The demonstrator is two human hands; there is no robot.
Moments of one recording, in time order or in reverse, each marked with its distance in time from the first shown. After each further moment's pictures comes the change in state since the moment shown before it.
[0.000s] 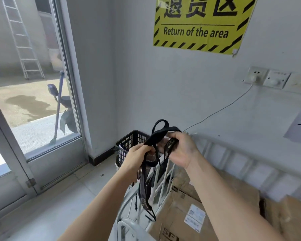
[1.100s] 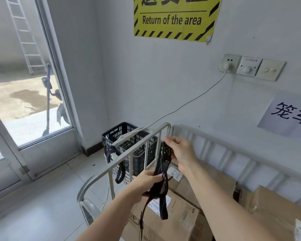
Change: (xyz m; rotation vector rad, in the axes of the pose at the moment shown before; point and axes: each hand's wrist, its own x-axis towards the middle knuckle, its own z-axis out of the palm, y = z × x) left_hand -0.032 -0.106 0.190 0.195 -0.191 -0.353; right_hand -0.064 -0.064 -0.176 -0.575 0.237 -0.250
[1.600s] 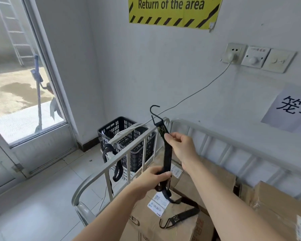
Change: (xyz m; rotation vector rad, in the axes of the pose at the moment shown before) left_hand 0.043 0.001 -0.003 0.096 -0.162 0.148; right_hand 0.037 0.011 -0.003 -0.347 0.112 -0.139
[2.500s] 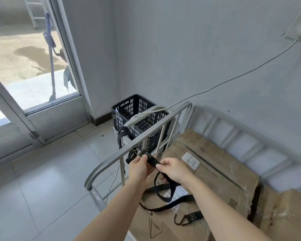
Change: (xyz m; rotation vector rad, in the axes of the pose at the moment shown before) left_hand 0.042 -0.062 -0.079 -0.807 0.697 -0.149; right_hand 0.010 0.086 0.099 -0.231 -0.628 0.332
